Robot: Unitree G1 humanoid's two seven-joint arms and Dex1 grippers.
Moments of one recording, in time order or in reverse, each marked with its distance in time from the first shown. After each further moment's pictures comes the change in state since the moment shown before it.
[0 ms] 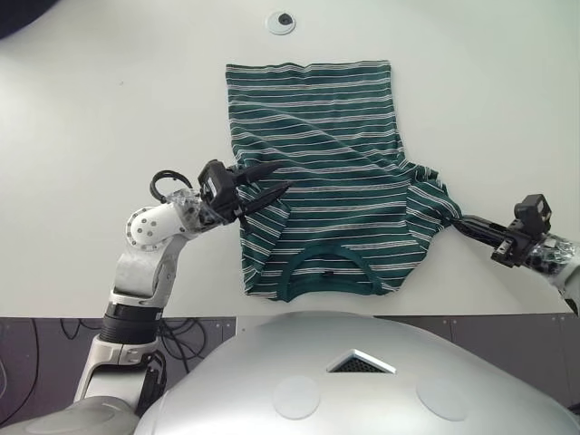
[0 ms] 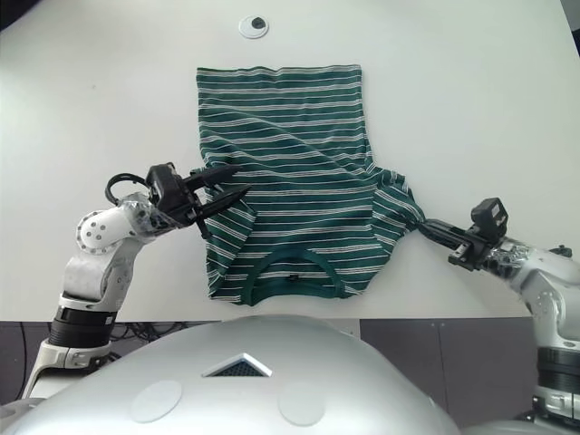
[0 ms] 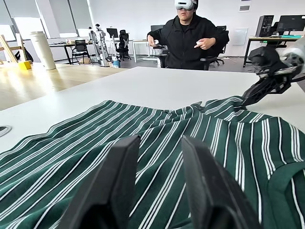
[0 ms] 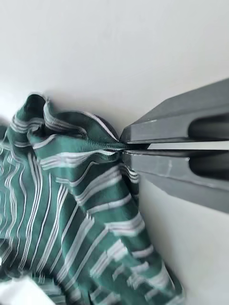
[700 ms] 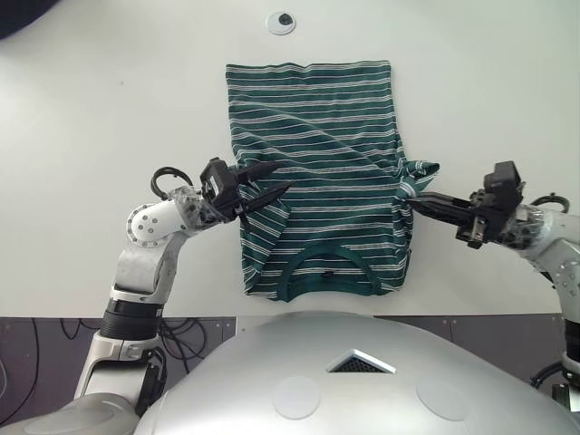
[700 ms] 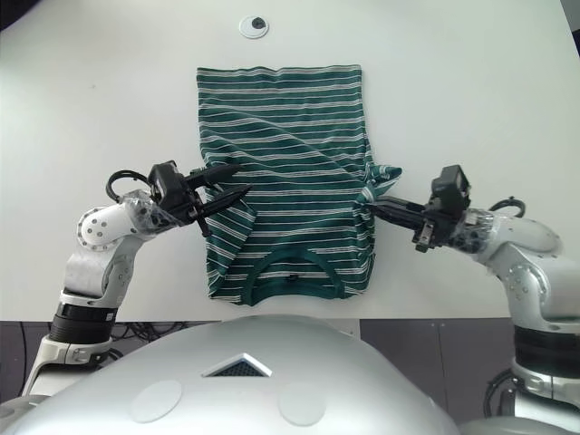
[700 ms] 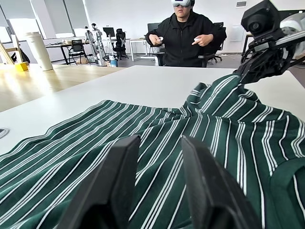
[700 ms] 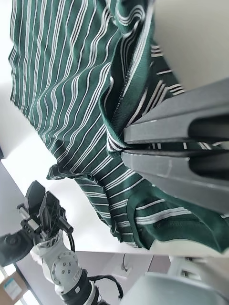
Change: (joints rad) left arm -0.020 0.002 -0.005 0.017 0.016 -0.009 -0.017; right arm -0.205 0.087 0.174 -0.273 0.107 0.141 -0.060
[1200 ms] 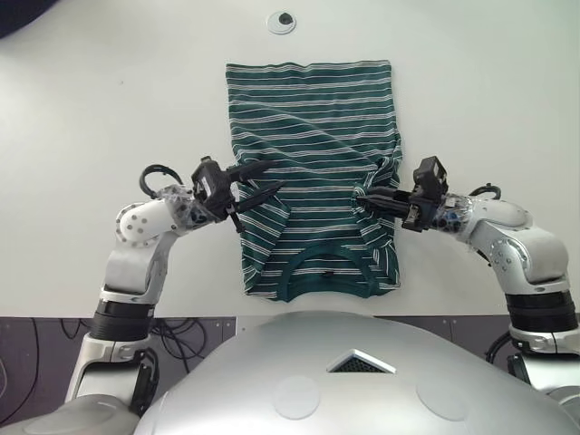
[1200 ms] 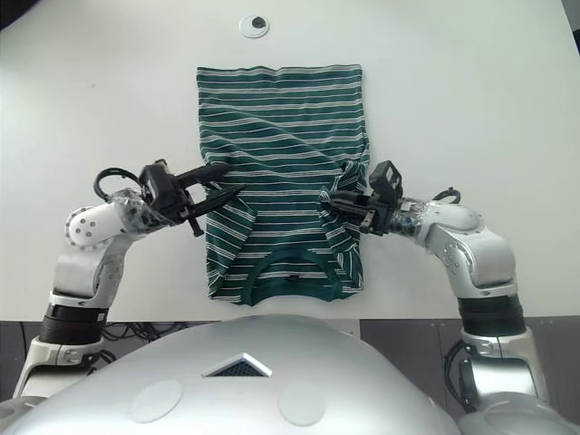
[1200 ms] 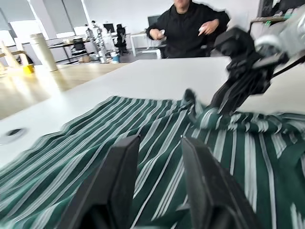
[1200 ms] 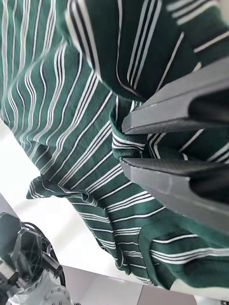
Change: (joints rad) left arm 0.050 0.082 0.068 0.004 0.061 -0.113 -0.021; right arm -0.111 0.116 0.173 0.100 -0.080 -0.002 -0.087
